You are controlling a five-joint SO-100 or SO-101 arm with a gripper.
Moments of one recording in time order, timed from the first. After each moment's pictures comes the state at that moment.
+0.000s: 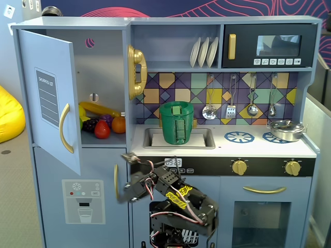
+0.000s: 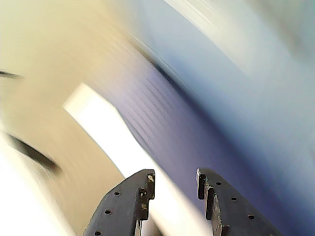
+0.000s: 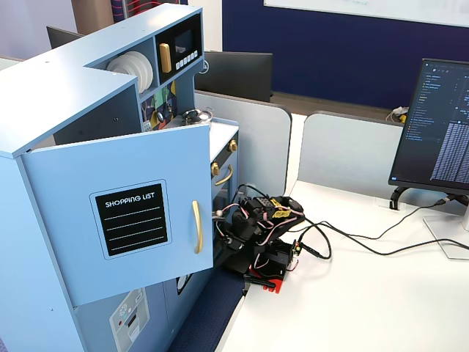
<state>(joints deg) -62.8 174.1 154.2 54.3 -89.1</state>
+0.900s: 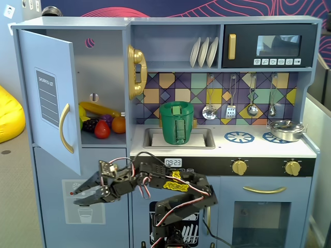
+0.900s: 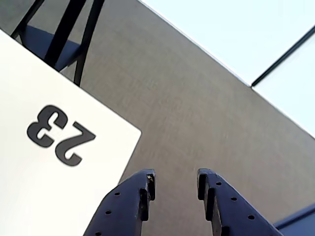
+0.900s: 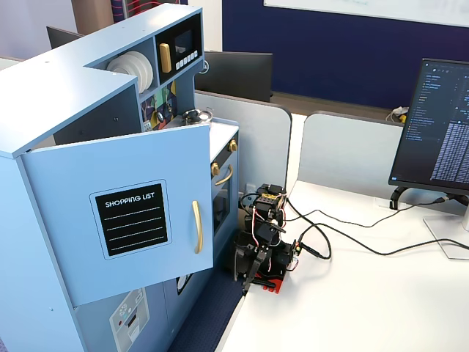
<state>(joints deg) -96.2 151.8 139.6 26.6 -130.9</state>
